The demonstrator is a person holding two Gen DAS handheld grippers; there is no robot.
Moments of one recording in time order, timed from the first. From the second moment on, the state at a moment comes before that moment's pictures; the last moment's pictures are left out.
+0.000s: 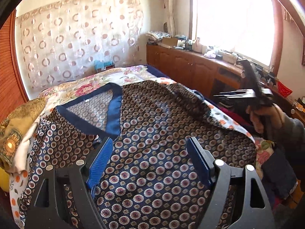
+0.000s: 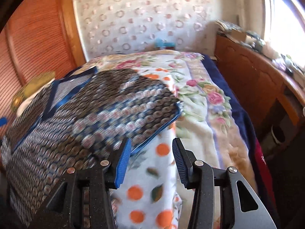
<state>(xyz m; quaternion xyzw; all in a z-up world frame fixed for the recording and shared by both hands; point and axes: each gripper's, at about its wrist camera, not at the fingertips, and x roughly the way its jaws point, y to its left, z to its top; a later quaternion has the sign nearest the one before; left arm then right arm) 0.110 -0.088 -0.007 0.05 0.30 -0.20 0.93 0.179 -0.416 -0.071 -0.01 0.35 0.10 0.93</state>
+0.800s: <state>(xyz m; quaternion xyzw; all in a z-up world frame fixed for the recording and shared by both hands) 0.111 -0.067 -0.020 0.02 0.31 -0.19 0.93 0.245 -0.350 -0.013 -0.01 0.32 0.14 0.94</state>
